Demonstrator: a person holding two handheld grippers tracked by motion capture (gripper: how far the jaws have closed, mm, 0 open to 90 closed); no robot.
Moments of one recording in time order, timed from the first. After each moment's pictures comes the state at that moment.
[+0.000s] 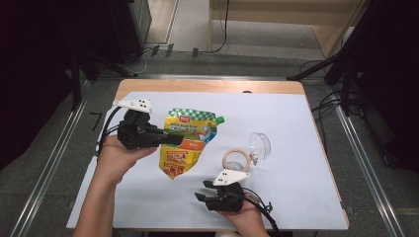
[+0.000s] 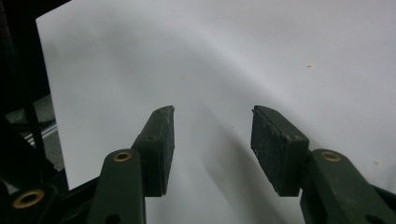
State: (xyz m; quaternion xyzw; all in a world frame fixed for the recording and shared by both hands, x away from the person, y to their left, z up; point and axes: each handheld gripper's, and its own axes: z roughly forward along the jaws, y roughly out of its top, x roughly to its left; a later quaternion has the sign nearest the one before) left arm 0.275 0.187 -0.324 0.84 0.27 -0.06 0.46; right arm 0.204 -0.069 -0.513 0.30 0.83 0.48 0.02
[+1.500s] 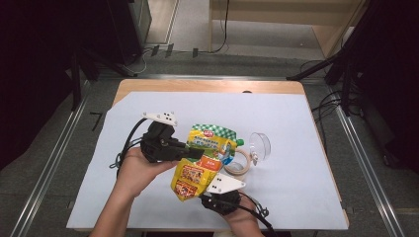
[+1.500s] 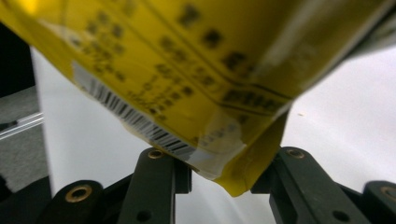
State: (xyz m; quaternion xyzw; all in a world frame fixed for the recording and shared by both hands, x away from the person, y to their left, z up) left arm 0.261 0.142 -0.342 0.84 0.29 -0.09 0.45; right arm 0.189 -0.054 -0.501 0.25 0.82 0.50 0.10
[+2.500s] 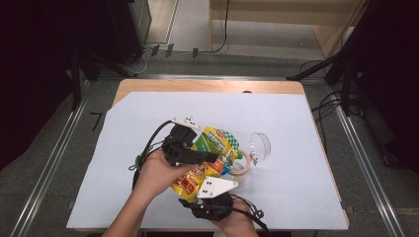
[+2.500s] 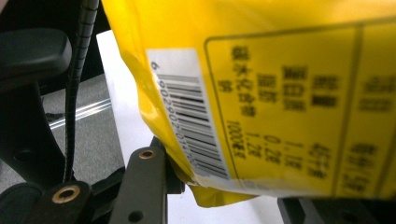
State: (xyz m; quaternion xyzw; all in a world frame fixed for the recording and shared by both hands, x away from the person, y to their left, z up) left arm 0.268 0.100 -0.361 0.85 0.33 -0.06 0.40; right arm 0.176 -0.038 -0.473 0.20 0.83 0.51 0.04
